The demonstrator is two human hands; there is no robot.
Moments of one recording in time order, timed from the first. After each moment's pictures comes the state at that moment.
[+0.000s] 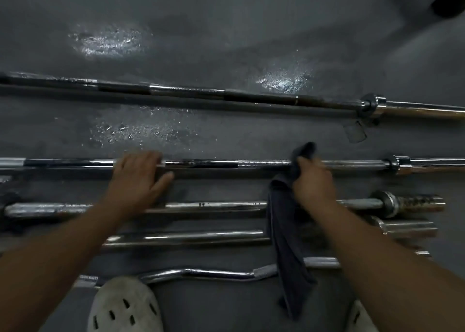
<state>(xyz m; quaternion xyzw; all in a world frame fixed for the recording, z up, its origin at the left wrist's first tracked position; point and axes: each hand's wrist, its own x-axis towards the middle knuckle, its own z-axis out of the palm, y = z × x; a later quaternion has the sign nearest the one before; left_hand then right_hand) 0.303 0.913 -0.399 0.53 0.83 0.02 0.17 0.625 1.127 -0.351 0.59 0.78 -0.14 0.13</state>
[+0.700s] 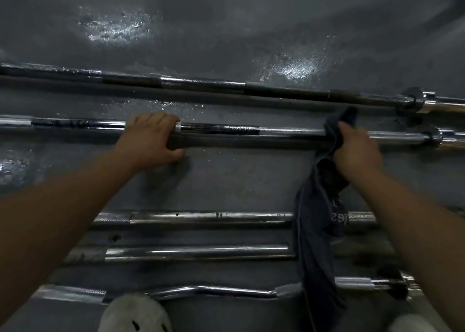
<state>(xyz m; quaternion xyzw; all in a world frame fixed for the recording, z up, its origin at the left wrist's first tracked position) 0.238 0.992 -0.407 0.58 0.80 -0.02 0.13 0.596 1.207 -0.360 0.62 0.77 -0.09 0.10</state>
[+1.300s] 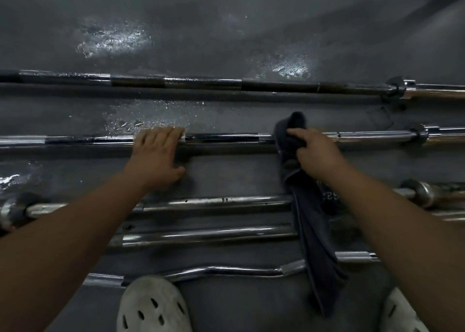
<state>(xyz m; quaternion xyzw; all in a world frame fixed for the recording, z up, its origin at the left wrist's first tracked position) 0.270 0.945 -0.403 0.57 0.80 -0.02 0.17 0.565 1.138 -0.348 0.53 0.79 -0.30 0.04</state>
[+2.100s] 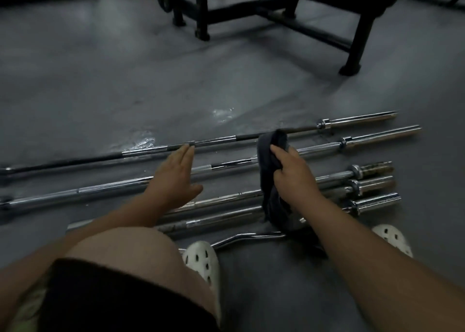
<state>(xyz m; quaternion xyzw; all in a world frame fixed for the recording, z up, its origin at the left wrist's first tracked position) 0.328 0.784 -0.160 0.64 0.76 0.07 0.08 0.589 0.877 -0.145 0.52 0.78 -0.28 -0.23</state>
